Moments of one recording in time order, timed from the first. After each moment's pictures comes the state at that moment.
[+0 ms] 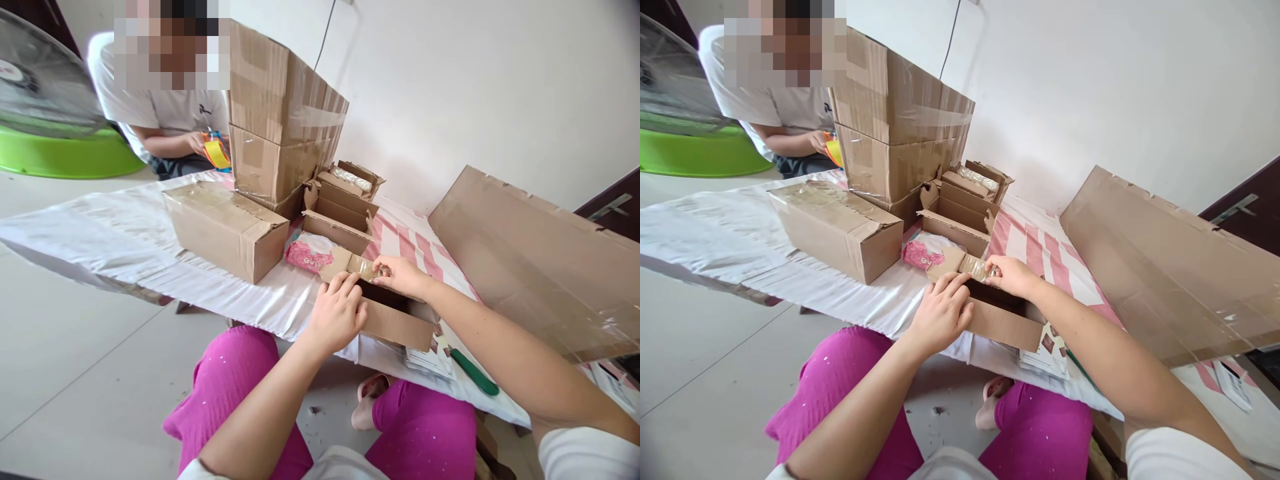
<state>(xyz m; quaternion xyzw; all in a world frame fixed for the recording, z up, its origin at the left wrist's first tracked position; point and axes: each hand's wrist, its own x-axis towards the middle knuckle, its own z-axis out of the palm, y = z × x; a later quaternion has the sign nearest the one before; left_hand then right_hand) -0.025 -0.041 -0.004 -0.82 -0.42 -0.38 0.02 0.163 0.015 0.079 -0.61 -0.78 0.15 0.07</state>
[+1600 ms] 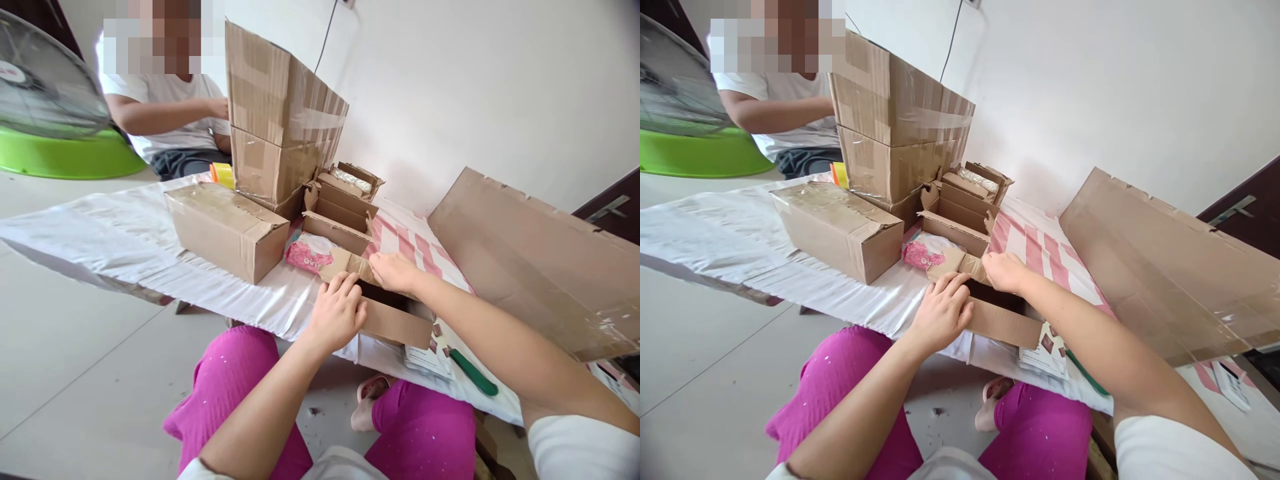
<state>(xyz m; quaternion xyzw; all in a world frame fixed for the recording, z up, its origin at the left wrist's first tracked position) -0.025 -0.041 -0.003 -0.82 -0.41 -0.39 0.01 0.139 0.023 0.089 -0.51 -0.83 -0.14 -0.17</state>
